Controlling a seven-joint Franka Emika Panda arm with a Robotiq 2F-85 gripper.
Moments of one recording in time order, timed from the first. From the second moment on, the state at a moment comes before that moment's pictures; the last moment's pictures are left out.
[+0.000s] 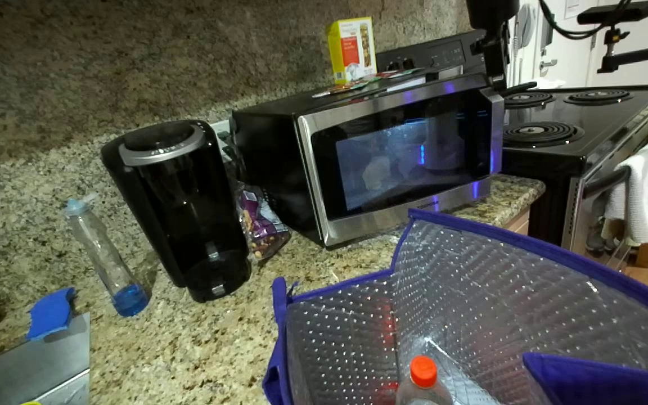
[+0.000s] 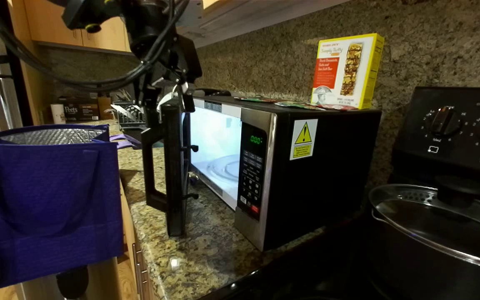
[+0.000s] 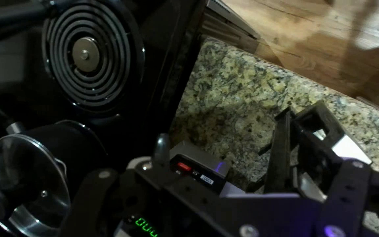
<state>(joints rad) -0.07 -0.17 -0.04 -2.08 -0.44 1.89 -0.09</state>
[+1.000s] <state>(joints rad) -0.05 -0.07 -0.03 -1.94 -0.57 2.16 -0.05</state>
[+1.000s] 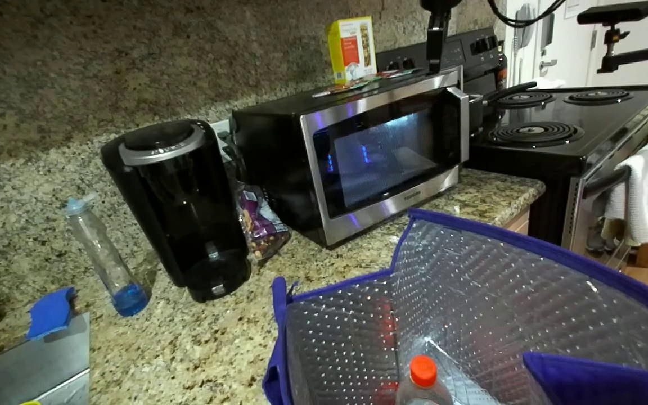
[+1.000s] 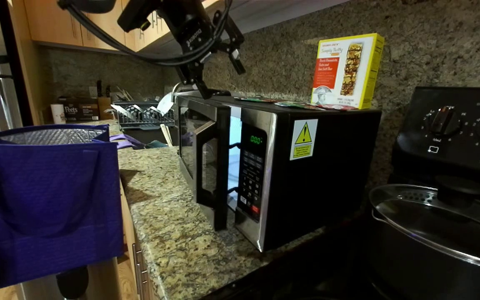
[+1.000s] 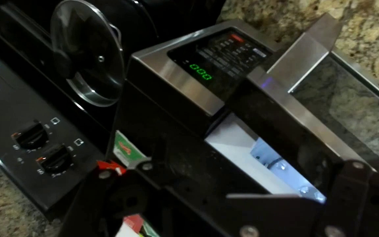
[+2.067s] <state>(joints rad) -0.01 -0.02 -0.02 -1.85 -0.41 2.03 -0.61</state>
